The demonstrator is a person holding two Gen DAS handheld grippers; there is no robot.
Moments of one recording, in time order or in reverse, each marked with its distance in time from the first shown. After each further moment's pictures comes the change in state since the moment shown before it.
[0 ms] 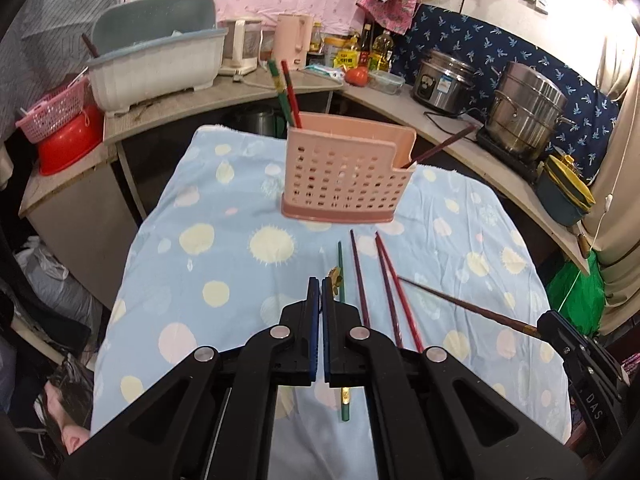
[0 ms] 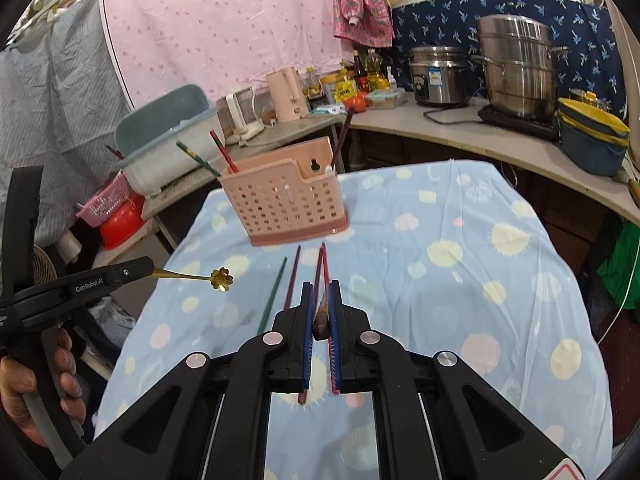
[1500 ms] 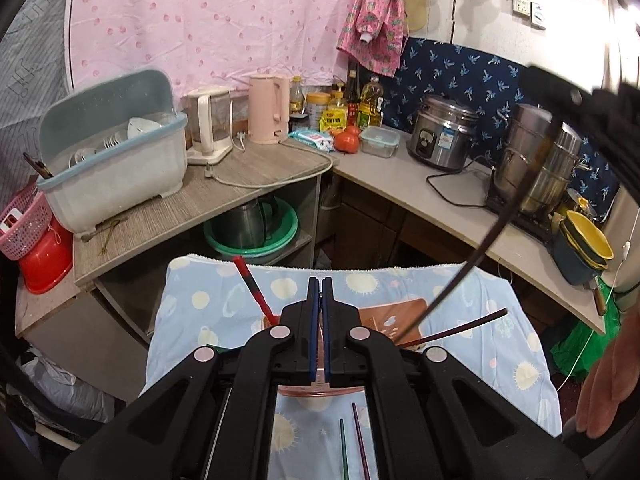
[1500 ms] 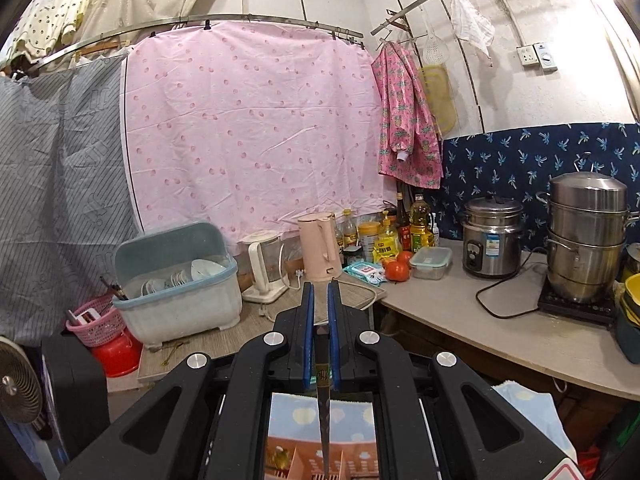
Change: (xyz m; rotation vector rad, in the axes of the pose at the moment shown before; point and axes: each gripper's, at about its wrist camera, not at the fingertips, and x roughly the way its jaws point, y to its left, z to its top) left arm 0.074 -0.023 0.197 0.099 -0.113 0.013; right arm 0.093 0.085 0.276 -0.111 -0.407 0.053
